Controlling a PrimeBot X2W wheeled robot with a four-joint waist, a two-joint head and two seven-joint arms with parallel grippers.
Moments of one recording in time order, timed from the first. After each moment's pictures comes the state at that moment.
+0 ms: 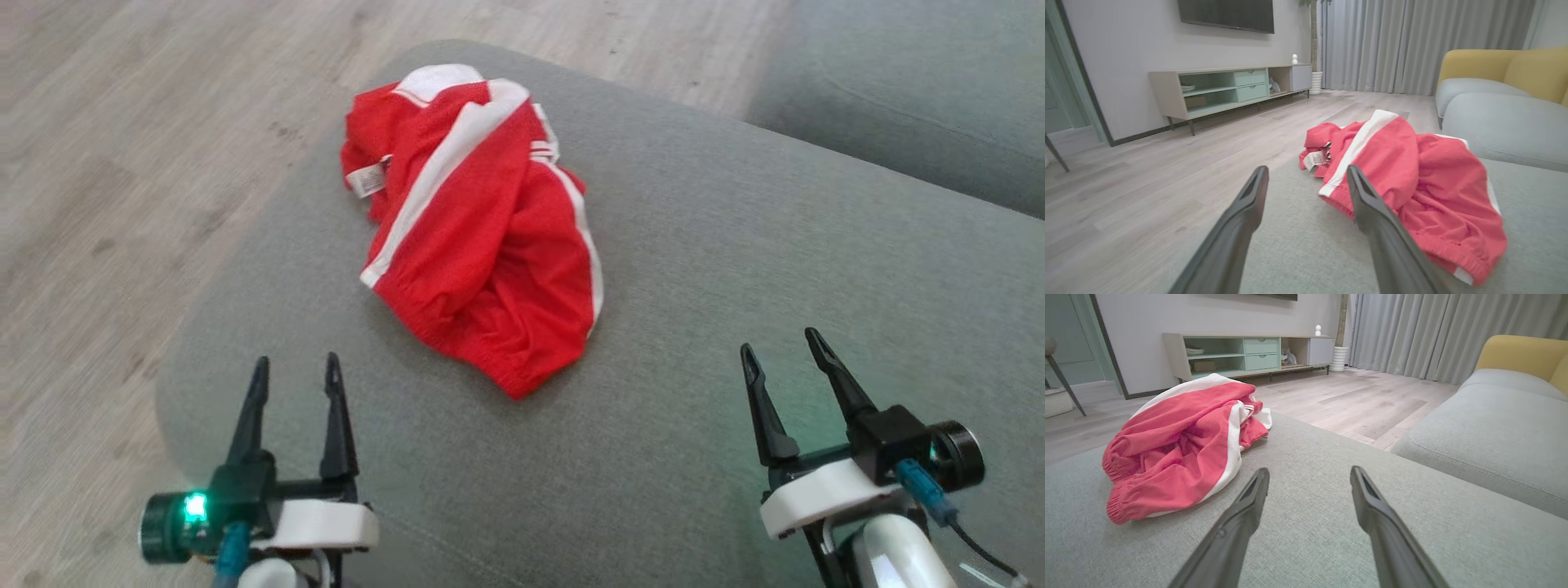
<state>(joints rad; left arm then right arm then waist) -0.03 0.05 -0.18 0.22 -0.11 0.12 -0.25 -0.05 -0.04 0.08 0.30 -0.06 0.13 -0.25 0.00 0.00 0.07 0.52</state>
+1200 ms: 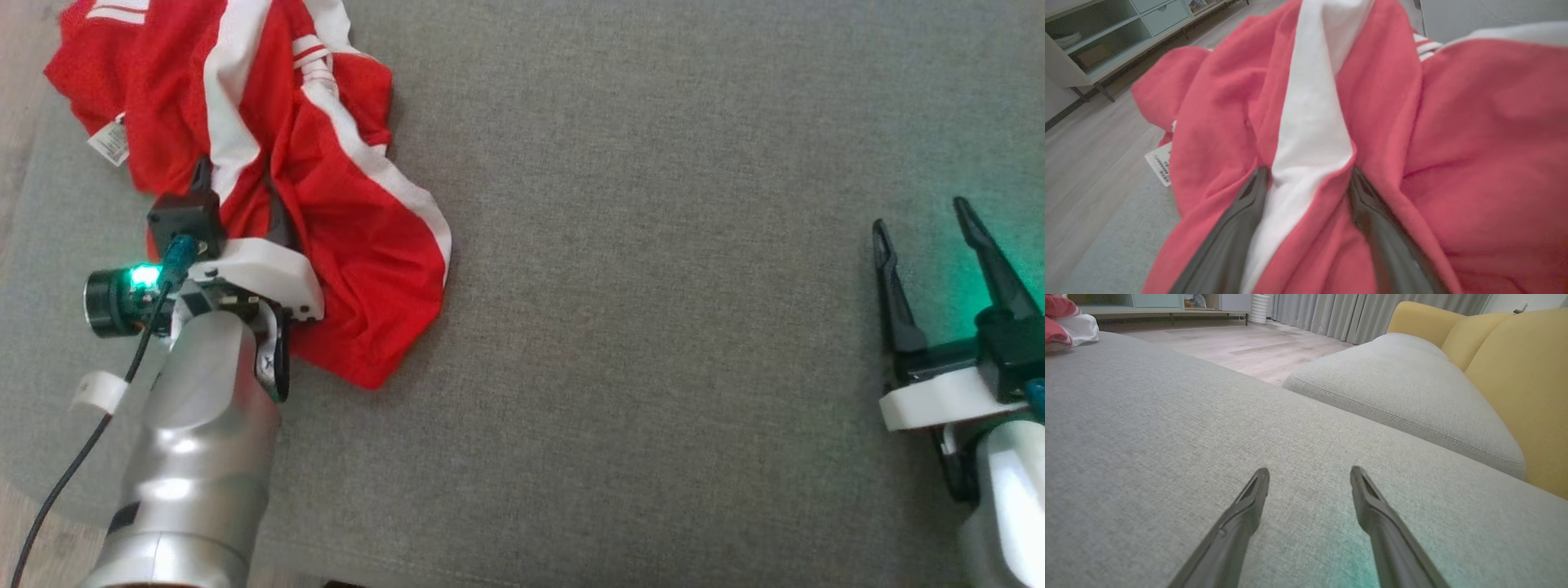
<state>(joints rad) -0.73 0.07 -0.06 0.92 -0.10 0.06 -0.17 -0.18 -0.20 -0.06 0.17 -0.18 0.13 -0.25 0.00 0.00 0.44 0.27</state>
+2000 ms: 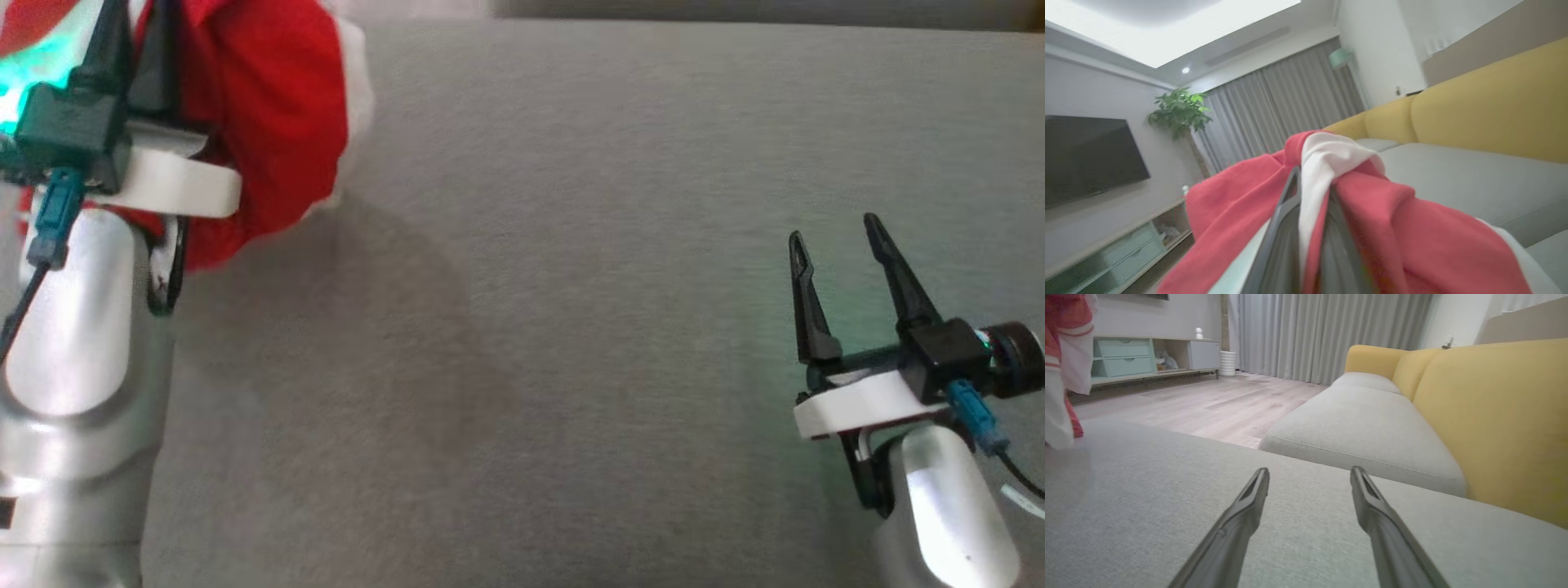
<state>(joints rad) -0.72 0.26 -0.15 0.35 -0.02 -0.02 -0.18 -0.20 -0.06 0.00 0.23 -0.14 0.13 -0.26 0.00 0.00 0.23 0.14</state>
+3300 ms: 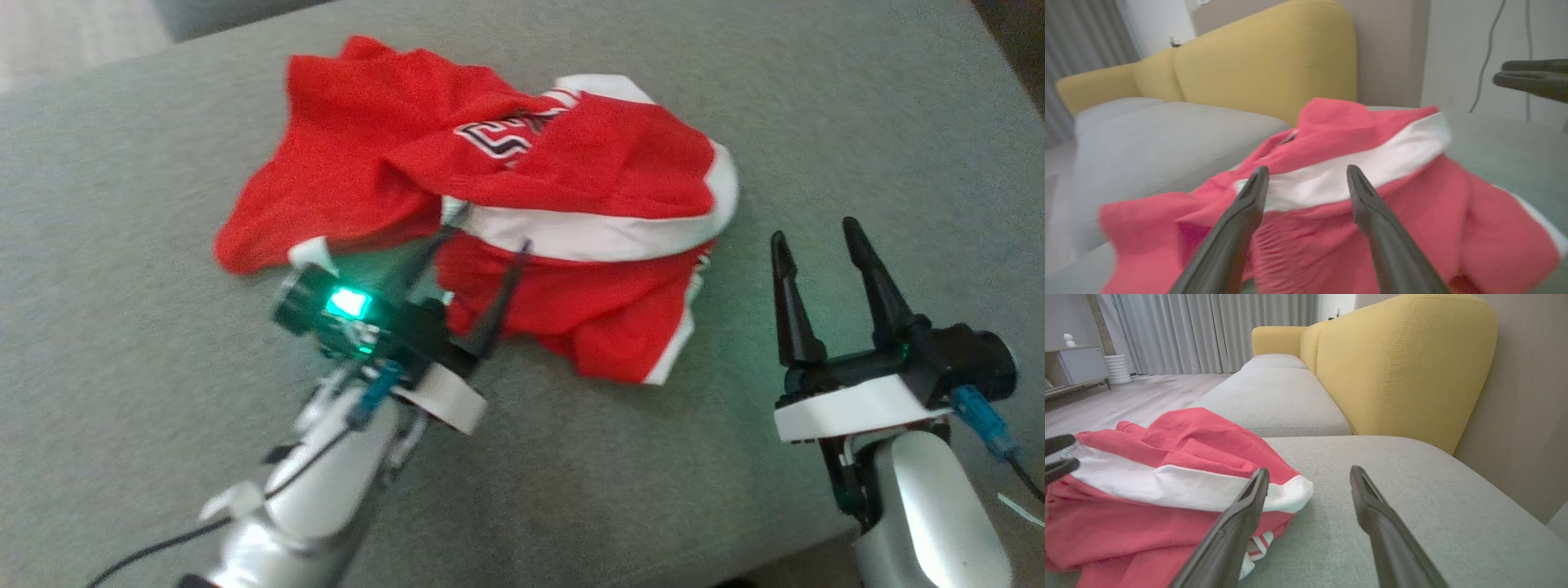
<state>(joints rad) -0.53 0.12 -0.60 0.48 -0.06 -0.01 -0.26 -0.18 -0.05 0.06 0.20 0.04 0.13 -0.26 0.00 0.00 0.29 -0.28</state>
